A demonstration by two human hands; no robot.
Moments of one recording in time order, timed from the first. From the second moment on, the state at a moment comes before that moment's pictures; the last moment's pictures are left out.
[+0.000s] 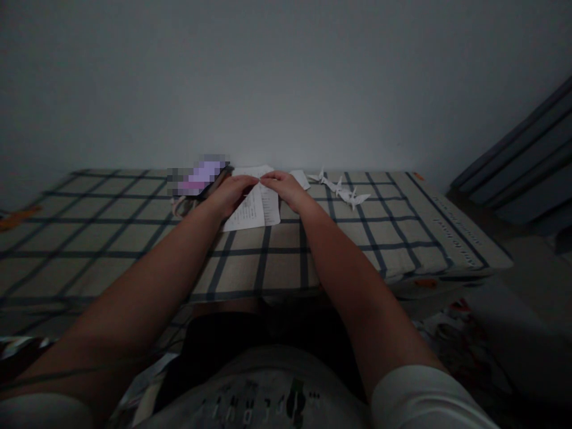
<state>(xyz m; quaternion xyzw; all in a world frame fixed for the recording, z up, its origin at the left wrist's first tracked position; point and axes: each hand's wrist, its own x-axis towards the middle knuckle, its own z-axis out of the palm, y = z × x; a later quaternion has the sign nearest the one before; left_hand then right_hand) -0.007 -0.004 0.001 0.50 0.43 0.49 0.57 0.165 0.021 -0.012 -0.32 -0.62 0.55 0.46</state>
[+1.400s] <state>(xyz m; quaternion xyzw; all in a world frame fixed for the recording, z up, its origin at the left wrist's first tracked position) -0.006 -0.006 0.001 0.50 0.41 0.52 0.55 0.165 0.016 -0.006 -0.36 -0.62 0.53 0.46</state>
